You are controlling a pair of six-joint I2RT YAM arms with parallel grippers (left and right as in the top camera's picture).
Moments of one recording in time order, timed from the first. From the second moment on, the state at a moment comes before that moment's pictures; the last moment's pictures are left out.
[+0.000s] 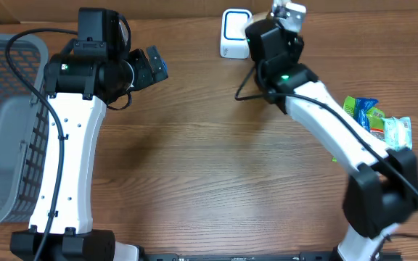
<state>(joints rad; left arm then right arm) -0.08 1.62 1.79 -1.18 0.10 -0.48 0.47 1.93 1.56 -0.14 0.77 0.38</state>
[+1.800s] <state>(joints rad) -0.08 1.62 1.79 -1.18 0.10 -0.48 0.42 2.40 1.56 0.83 0.66 -1.01</state>
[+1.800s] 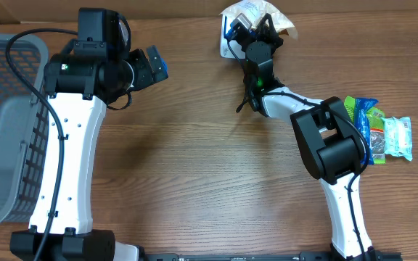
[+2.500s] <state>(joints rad) -0.08 1.62 1.79 -1.18 0.10 -0.48 0.43 2.40 1.56 0.81 0.67 -1.02</state>
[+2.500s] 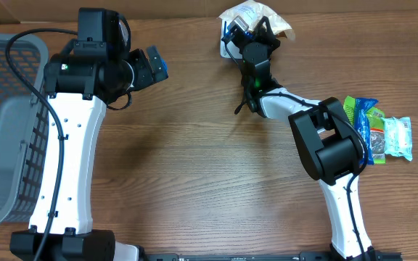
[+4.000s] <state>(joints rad) -0.08 1.62 1.79 -1.18 0.10 -0.48 0.84 2.15 1.56 -0.49 0.92 -0.21</state>
